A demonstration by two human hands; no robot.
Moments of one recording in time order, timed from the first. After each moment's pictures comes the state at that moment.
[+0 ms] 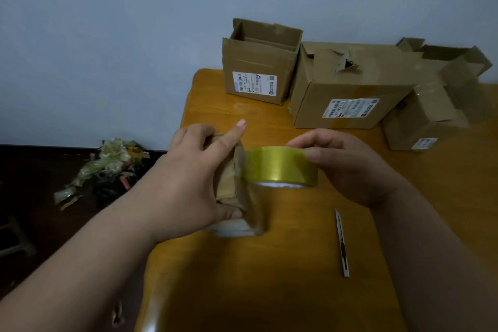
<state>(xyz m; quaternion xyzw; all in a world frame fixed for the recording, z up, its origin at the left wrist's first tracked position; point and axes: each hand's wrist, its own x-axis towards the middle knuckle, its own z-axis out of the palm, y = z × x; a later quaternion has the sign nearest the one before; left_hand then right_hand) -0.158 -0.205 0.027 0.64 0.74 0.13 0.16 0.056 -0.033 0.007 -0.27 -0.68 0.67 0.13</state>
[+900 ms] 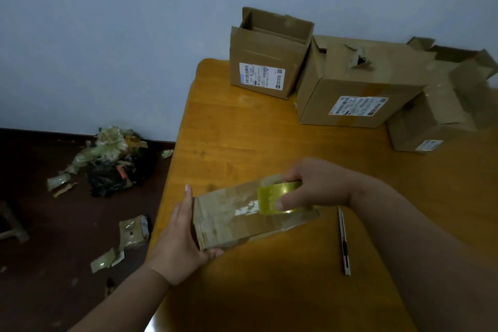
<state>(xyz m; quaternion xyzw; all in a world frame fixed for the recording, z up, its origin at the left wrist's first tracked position) -0.149 -0.277 -0.143 0.41 0.81 0.27 0.33 0.021 -0.044 -0.014 -0.27 -0.84 0.42 -0.19</state>
